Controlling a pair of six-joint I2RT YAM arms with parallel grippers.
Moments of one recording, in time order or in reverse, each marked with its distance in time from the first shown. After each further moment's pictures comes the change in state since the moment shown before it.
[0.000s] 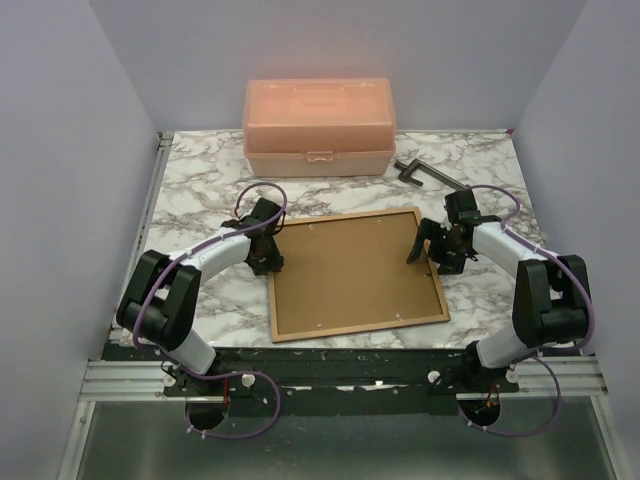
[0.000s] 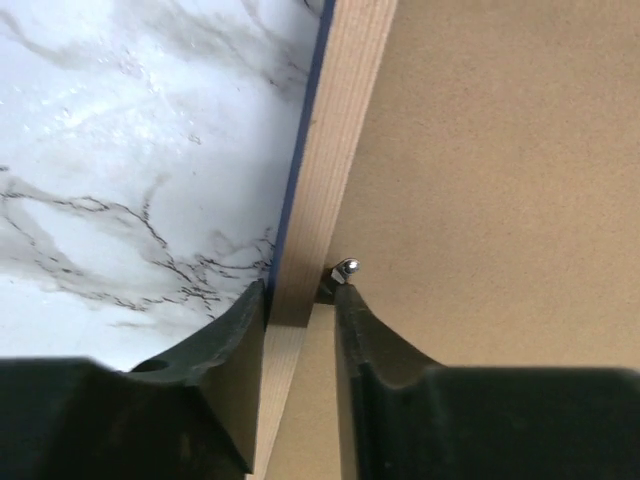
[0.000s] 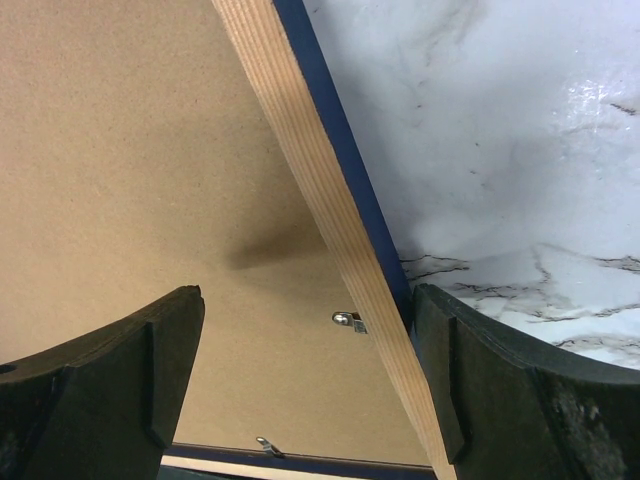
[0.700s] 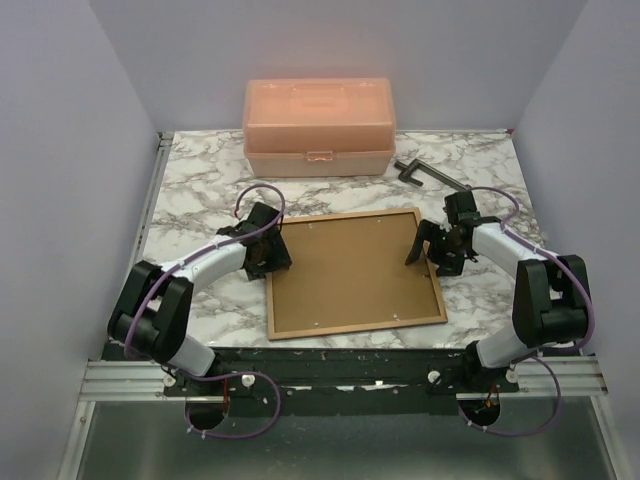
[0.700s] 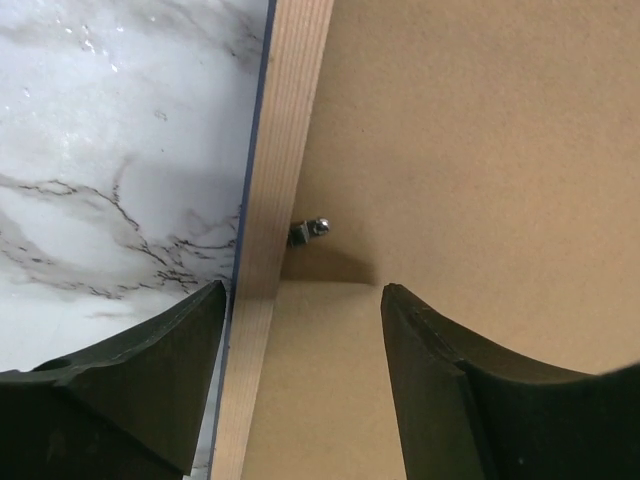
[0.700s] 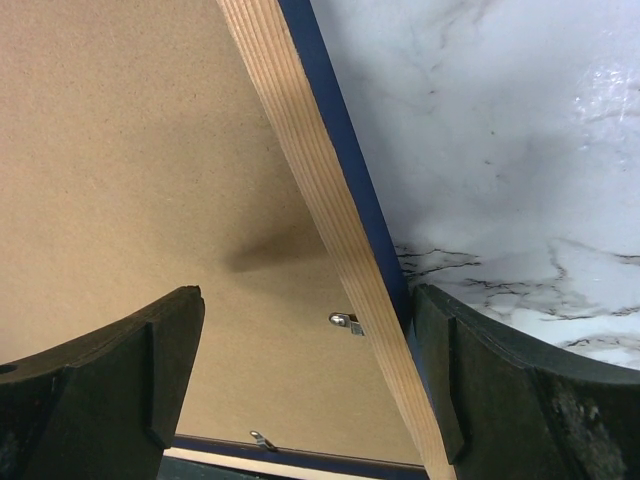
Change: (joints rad) left arm 0.007 -0.064 -0.051 0.058 0.026 0.018; right arm 0.000 0.000 -0.009 0.000 -0.013 -0.002
